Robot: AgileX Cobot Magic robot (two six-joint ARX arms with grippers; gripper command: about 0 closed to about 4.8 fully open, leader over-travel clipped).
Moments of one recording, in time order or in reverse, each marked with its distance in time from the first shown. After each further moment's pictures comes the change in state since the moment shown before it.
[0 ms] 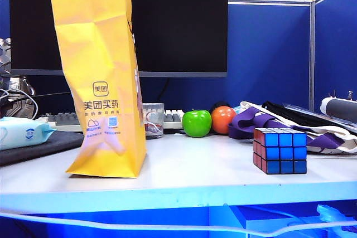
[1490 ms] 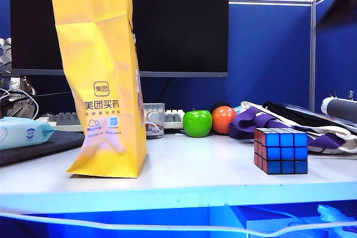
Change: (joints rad) left arm -0.127 0.769 0.639 0.130 0.037 0.259; right arm 0.001 0.552 0.301 0.204 0.028 0.102
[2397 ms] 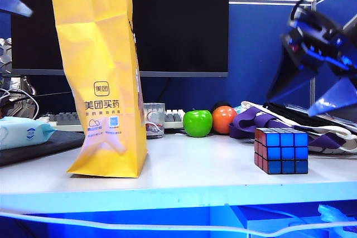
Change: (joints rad) left arm -0.213 0.003 0.093 -0.522 0.163 0.164; right arm 0.000 0.610 0.263 -0.108 -0.178 -0.053
